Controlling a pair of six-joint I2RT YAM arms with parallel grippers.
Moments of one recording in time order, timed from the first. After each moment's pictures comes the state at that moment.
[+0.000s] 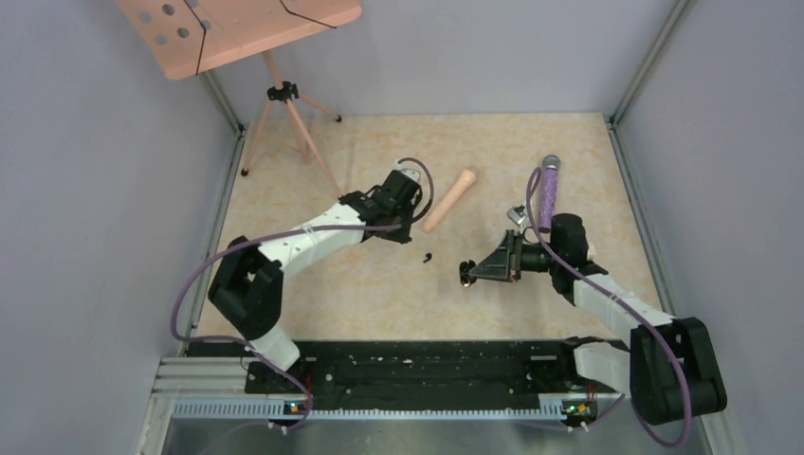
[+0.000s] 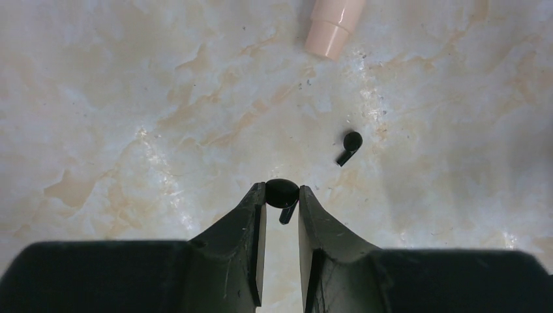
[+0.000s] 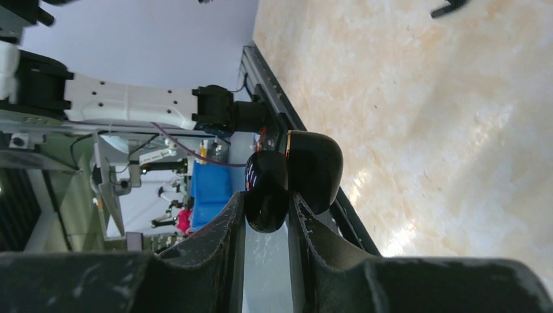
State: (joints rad) left arm -0.72 1.70 1.28 -0.58 -0.16 -0.41; right arm 0.18 1.10 0.39 0.17 -1.11 0.76
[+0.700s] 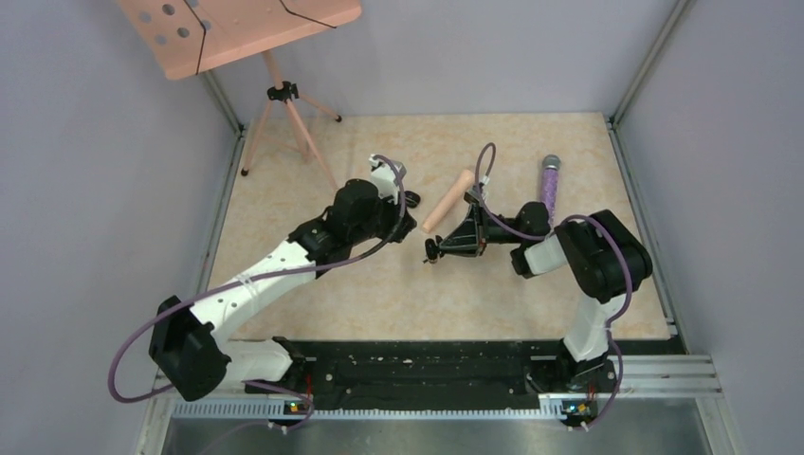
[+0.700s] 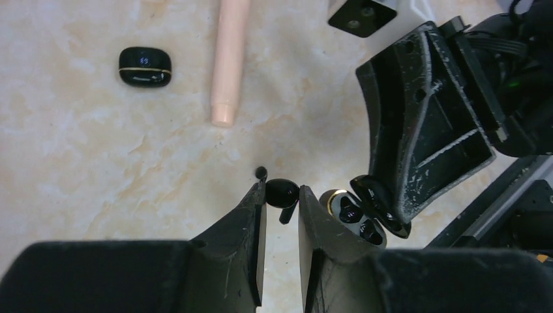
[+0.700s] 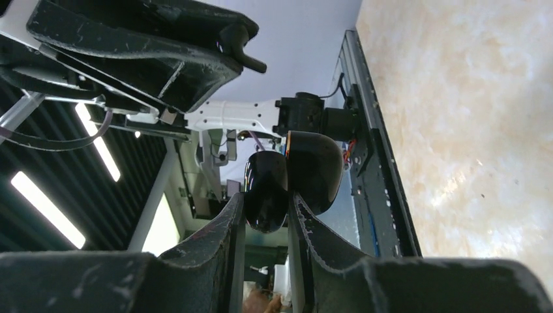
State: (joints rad) left arm -0.72 1.26 0.99 -0.22 0.02 -0.32; right arm 0.35 1.83 0.56 1.43 -1.22 1.62
